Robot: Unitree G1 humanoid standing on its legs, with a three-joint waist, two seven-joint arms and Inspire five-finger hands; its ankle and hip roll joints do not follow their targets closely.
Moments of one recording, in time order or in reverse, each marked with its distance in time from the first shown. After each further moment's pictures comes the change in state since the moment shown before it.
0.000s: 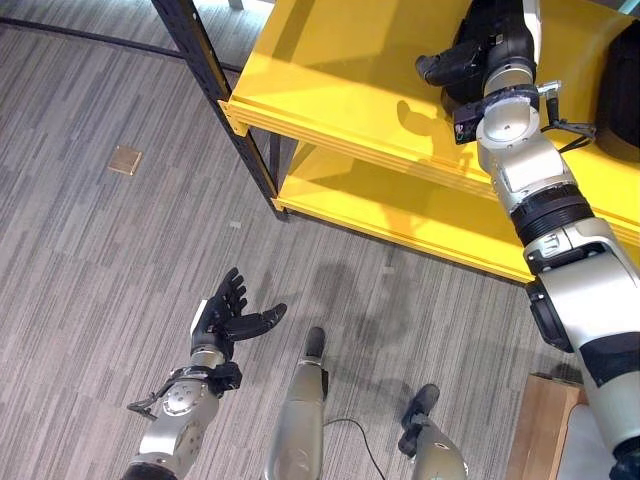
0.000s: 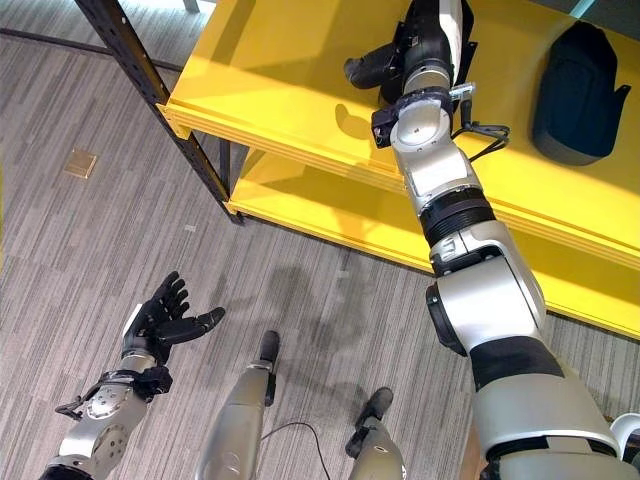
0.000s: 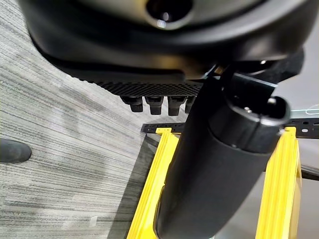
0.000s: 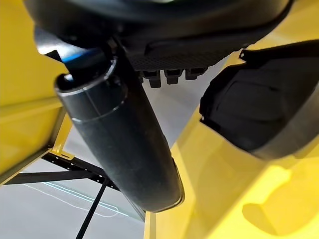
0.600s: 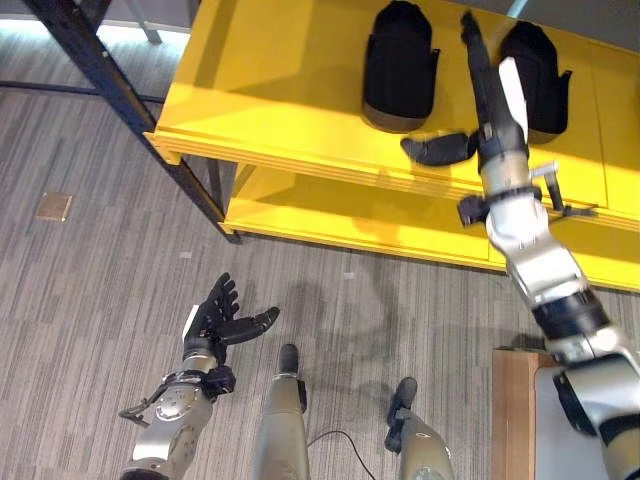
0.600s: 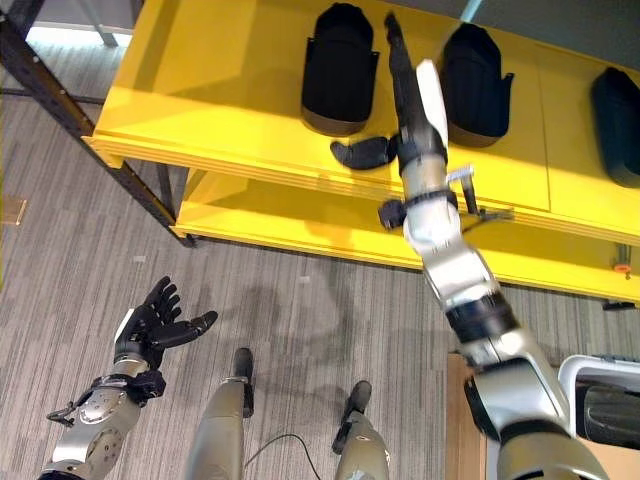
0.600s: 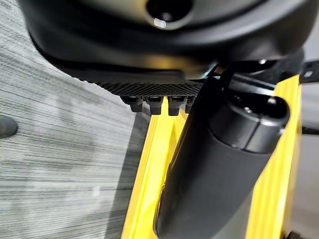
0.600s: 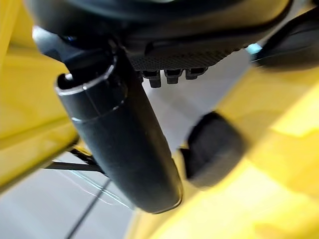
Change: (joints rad) left arm 0.054 -0.012 0.056 -0.004 0.040 0.024 -0.003; right arm 0.682 -0.162 -0.087 -0.766 -0.127 -0.005 0.132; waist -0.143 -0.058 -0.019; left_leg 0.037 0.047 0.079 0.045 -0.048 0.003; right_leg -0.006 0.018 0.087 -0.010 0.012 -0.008
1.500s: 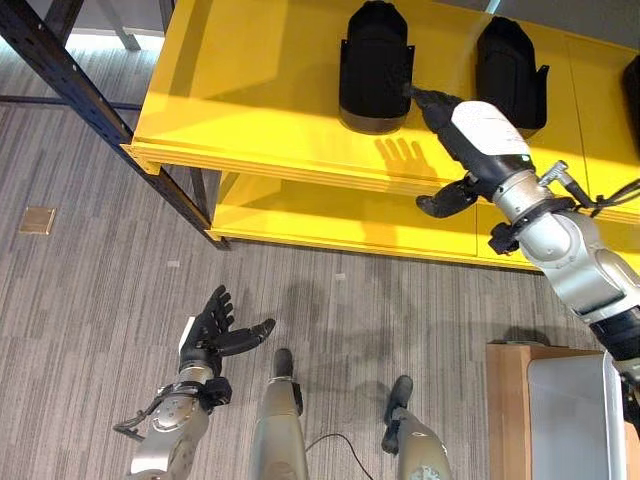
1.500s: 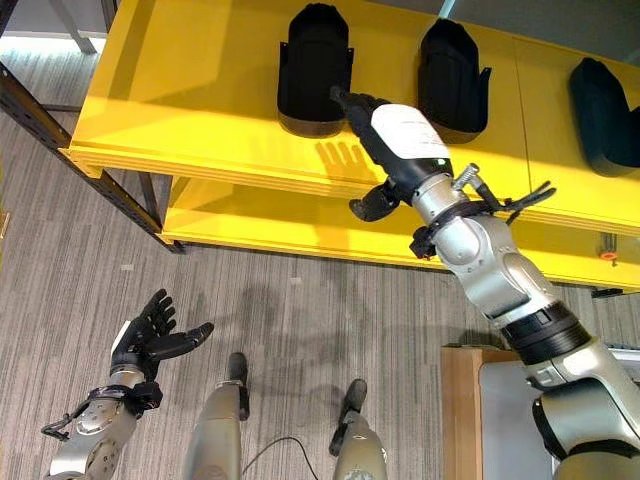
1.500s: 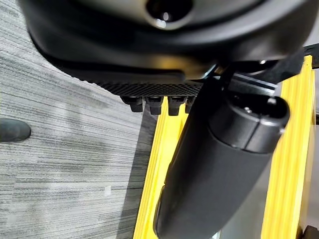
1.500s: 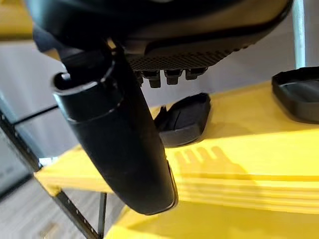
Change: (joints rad) left arm 0.030 -0.038 0.060 -0.003 0.050 0.040 -0.024; right arm -0.070 -0.260 0.192 -0.094 -0.345 -0.019 0.246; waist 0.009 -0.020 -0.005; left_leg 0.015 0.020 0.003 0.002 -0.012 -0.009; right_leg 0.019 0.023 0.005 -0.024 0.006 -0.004
